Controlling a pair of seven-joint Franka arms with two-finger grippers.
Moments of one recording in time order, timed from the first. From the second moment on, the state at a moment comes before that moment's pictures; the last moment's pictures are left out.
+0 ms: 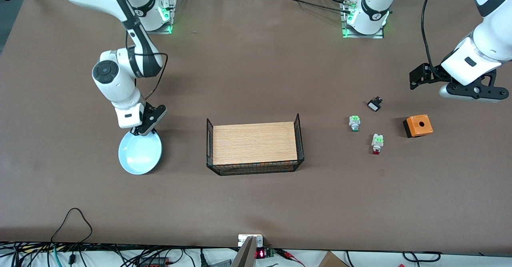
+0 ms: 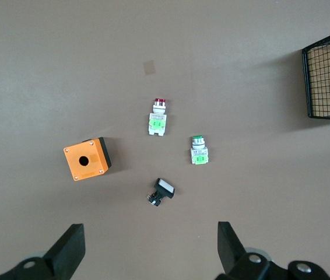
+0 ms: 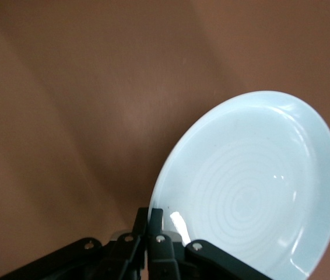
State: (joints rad) left arm -0.04 -0.01 -0.04 -1.73 0.02 1.69 0.02; right arm 0.34 0.29 -0.10 -2.20 -0.04 2.73 -0.77
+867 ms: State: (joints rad) left arm -0.04 -0.01 -0.04 -1.73 0.02 1.67 0.02; right arm 0.39 0.10 0.16 -1.89 -0.04 2.29 -0.78
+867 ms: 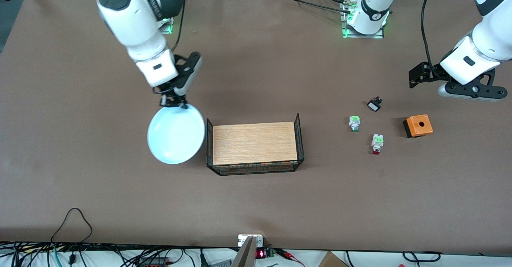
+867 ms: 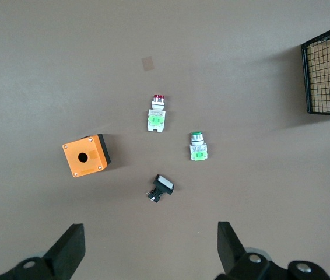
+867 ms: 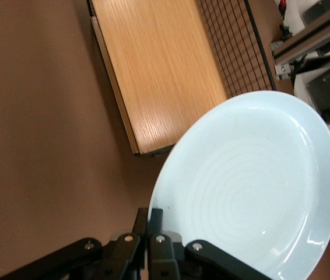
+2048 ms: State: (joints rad) left arm -0.04 0.00 -0.05 -1.71 0.02 1.67 0.02; right arm 0.67 0.46 0.16 -1.69 -0.36 2.30 -0.60
